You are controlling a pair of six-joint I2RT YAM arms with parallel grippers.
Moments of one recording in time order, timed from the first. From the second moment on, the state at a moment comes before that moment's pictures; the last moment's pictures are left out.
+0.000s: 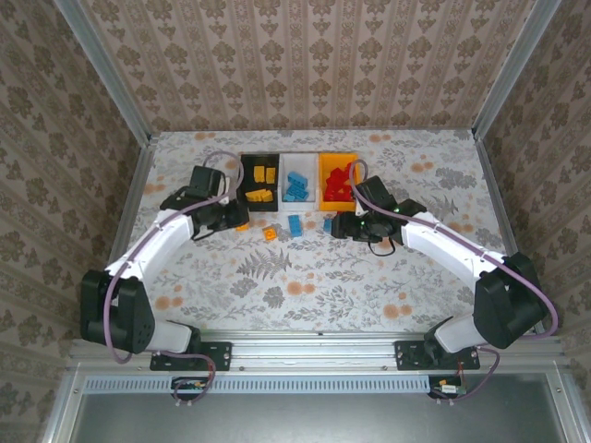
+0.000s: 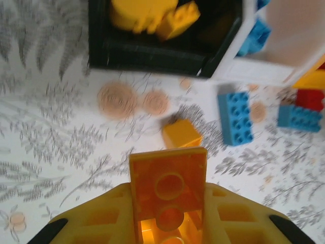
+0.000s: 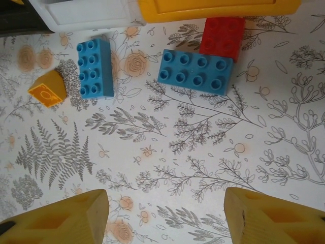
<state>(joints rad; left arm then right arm) -0.31 1.40 1.06 -0.65 0.24 -0.39 0.51 1.44 1.03 -0.59 -0.13 0.58</state>
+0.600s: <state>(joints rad) -0.28 2.08 1.72 -0.70 0.25 -0.27 0.55 1.27 0.91 -0.64 -0.08 0.61</state>
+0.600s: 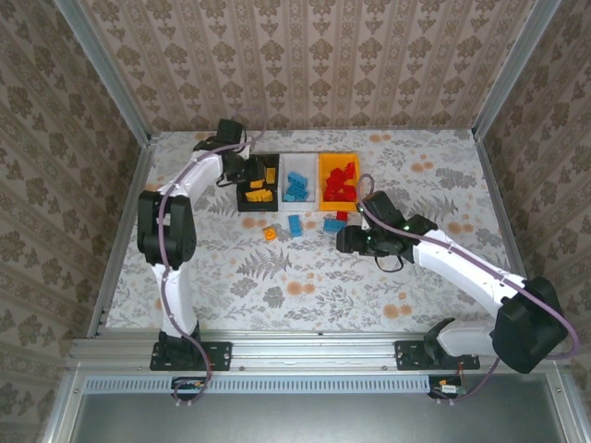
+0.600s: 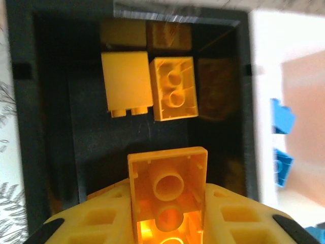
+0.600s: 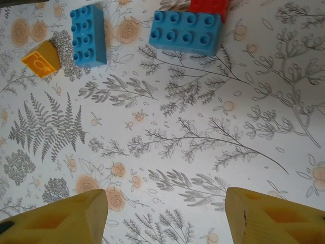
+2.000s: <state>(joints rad) -0.49 1.45 0.94 -0.57 0.19 -0.40 0.54 1.43 0.81 -0.54 -0.09 0.63</state>
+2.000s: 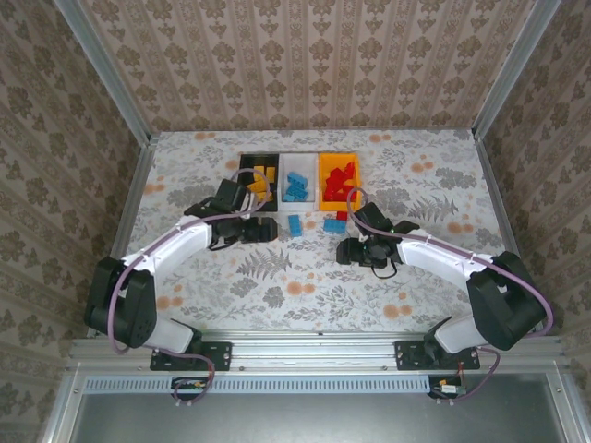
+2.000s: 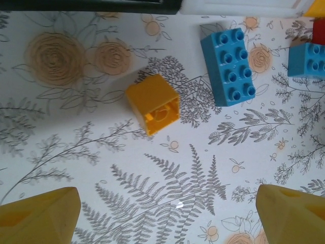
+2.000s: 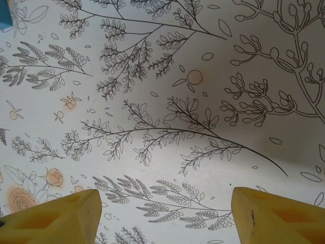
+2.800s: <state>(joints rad) -0.56 1.79 1.14 -0.61 0.04 -0.40 0.53 1.48 0.80 -0.53 -0.10 0.63</state>
